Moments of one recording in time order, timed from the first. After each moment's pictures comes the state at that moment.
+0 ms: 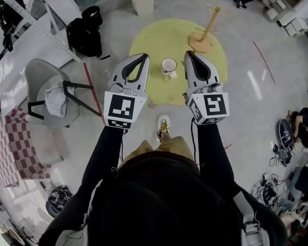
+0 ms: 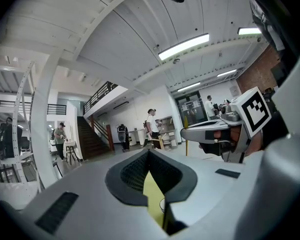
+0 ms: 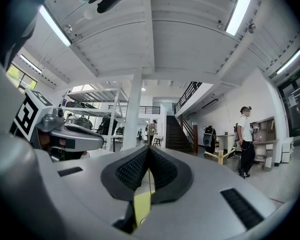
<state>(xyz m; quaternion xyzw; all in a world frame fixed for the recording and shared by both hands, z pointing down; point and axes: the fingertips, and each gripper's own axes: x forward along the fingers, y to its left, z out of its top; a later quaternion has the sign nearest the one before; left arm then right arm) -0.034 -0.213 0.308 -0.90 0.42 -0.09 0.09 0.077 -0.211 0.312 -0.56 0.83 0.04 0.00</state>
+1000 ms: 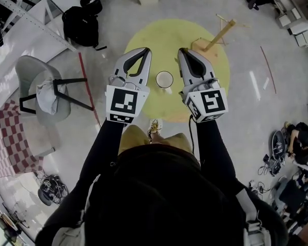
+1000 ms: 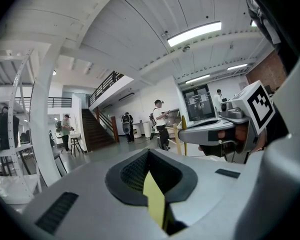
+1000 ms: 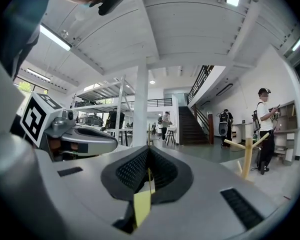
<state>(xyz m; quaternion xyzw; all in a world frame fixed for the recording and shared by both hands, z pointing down) 0.000 -0.329 0.357 -0.88 0.45 -0.12 0.05 0.083 -0.327 0.359 -0.48 0.88 -0.01 -0.02</state>
